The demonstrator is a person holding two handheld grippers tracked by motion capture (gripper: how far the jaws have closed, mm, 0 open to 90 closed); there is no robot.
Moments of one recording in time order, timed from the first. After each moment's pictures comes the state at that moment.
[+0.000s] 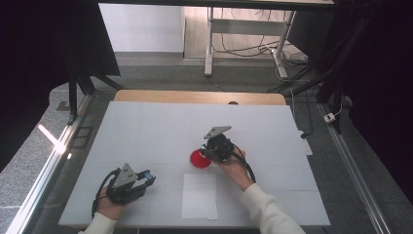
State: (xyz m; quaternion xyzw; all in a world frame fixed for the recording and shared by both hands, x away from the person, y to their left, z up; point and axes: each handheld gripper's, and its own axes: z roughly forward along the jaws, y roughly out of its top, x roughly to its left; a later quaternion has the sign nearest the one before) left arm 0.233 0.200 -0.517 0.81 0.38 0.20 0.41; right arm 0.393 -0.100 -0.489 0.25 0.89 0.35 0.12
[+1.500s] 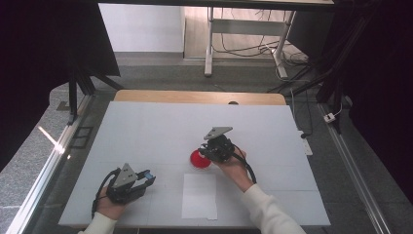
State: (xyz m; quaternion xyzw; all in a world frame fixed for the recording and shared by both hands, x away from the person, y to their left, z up) left arm 0.233 0.200 -0.517 0.81 0.38 0.20 0.41; right arm 0.385 -0.100 -0.481 0.24 0.89 0.37 0.13
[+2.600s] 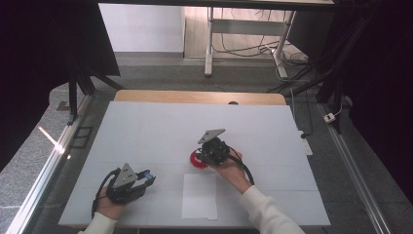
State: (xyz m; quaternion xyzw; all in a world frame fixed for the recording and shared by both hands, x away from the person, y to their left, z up) left arm 0.233 0.200 -0.517 0.81 0.38 0.20 0.40; right arm 0.378 -0.087 -0.484 0.21 0.91 0.34 0.12
